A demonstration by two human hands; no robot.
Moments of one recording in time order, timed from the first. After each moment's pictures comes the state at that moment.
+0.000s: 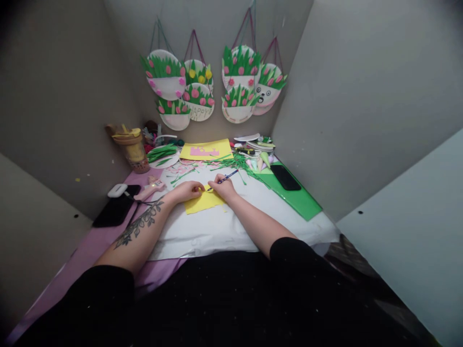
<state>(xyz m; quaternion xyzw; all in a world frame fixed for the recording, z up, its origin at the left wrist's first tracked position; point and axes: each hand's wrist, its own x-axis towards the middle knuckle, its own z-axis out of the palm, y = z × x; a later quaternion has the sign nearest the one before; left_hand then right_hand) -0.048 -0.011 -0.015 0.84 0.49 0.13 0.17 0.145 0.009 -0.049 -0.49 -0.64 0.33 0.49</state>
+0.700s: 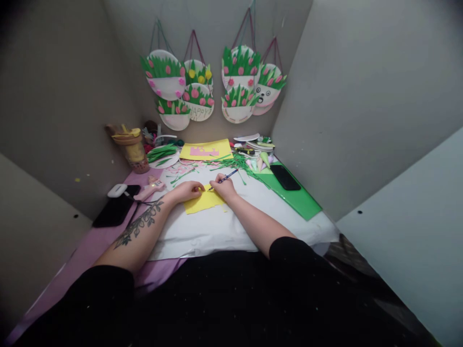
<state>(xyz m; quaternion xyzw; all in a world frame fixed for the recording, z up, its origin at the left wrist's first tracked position) -0.048 -0.010 -0.018 0.84 0.49 0.13 0.17 0.146 0.011 -0.049 -0.51 -0.63 0.31 0.49</state>
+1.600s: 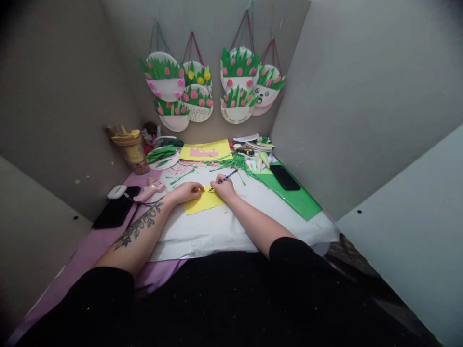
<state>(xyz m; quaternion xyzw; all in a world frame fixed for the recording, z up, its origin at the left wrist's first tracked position) -0.048 -0.011 -0.016 0.84 0.49 0.13 0.18 0.146 0.009 -0.045 -0.52 -0.63 0.30 0.50</state>
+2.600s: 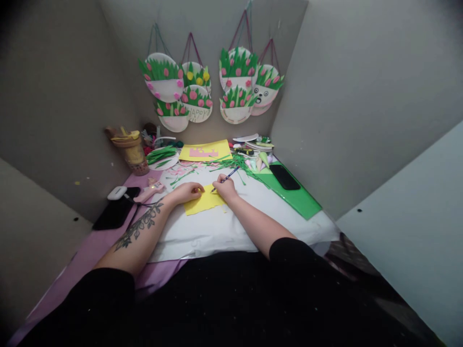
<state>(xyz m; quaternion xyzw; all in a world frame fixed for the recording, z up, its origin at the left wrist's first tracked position) -0.048 -0.011 -0.015 0.84 0.49 0.13 0.18 0.148 0.008 -0.044 -0.51 -0.59 0.33 0.53</state>
